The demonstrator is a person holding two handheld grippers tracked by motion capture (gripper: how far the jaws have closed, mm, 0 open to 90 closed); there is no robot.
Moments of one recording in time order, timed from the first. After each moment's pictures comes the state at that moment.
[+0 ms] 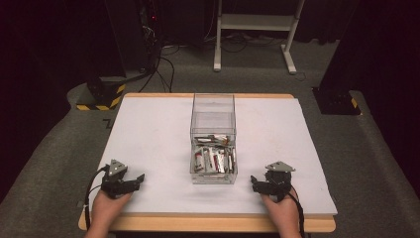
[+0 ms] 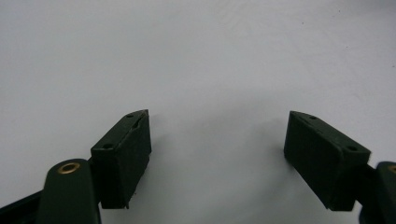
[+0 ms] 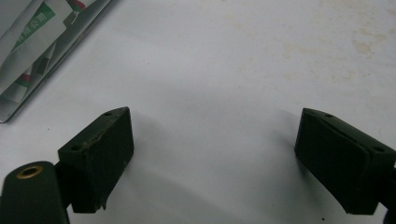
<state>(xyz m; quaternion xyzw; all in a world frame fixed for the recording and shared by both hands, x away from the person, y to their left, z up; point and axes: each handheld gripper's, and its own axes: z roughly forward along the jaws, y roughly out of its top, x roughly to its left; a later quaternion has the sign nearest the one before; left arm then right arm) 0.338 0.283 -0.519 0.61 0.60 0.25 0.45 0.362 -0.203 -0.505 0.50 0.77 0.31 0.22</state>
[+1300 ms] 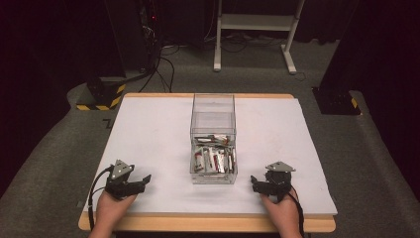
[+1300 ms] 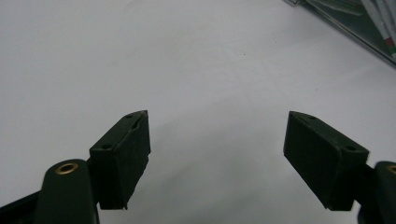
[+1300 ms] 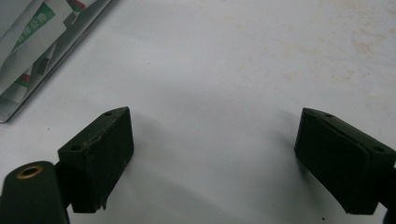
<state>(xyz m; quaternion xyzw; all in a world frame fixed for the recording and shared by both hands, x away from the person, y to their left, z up) 0.326 0.258 -0.500 0.62 0.56 0.23 0.50 0.361 -0.203 -0.505 0.50 0.77 0.32 0.22</state>
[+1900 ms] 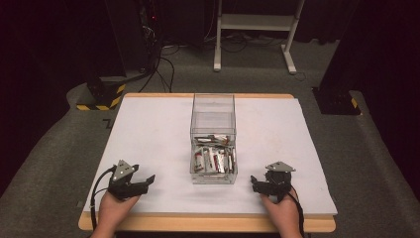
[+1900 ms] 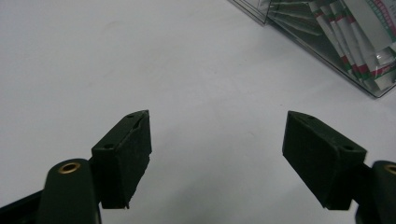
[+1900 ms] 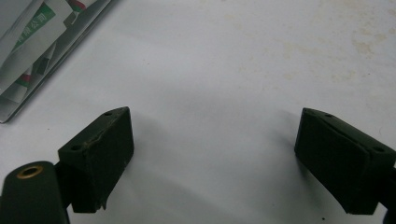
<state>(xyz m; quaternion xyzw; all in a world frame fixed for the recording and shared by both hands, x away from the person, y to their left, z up) 0.320 0.249 -0.491 0.62 0.54 0.22 0.52 0.361 -0.203 -0.505 0.50 0.77 0.32 0.22</state>
